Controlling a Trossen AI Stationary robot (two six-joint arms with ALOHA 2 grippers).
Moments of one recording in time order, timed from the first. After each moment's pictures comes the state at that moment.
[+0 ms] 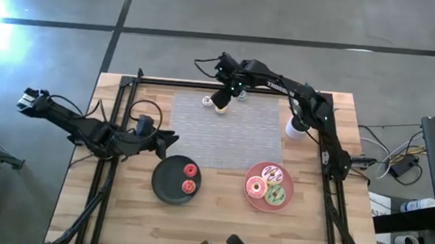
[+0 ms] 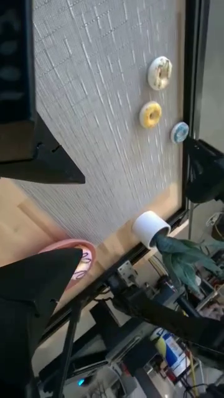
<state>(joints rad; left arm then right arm) -0.34 0.83 0.66 -0.30 -0.76 -1.04 -0.50 2.25 2.12 -1.04 -0.02 0.24</state>
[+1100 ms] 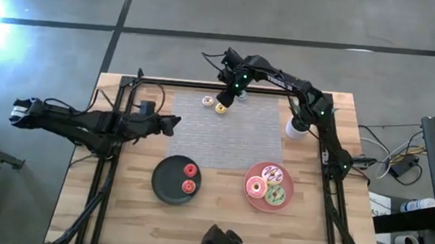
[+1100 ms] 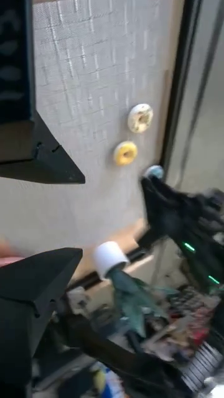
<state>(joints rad) -0.06 0.84 0.67 -0.28 -0.66 -1.10 -0.61 2.33 2.12 -1.02 -0.35 0.03</state>
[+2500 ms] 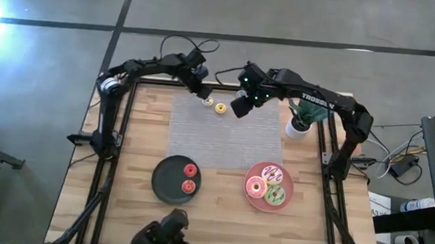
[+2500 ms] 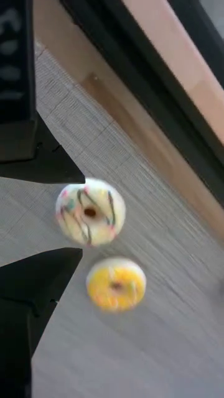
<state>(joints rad) 0.82 2.00 1.48 -0.60 0.36 -0.13 -0.44 1.80 1.70 -1.04 0.06 0.47</state>
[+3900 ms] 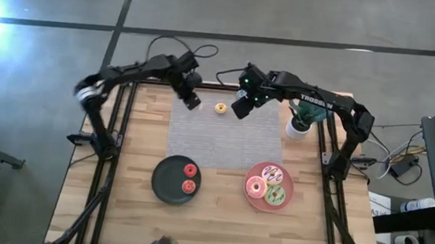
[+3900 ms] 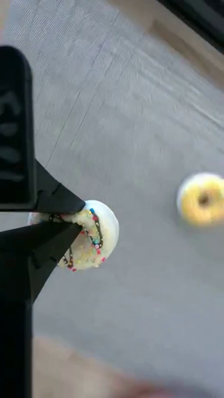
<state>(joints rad) 0.74 1.76 1.40 -0.85 0.37 0.06 -0.45 1.79 1.60 -0.93 0.05 0.38</state>
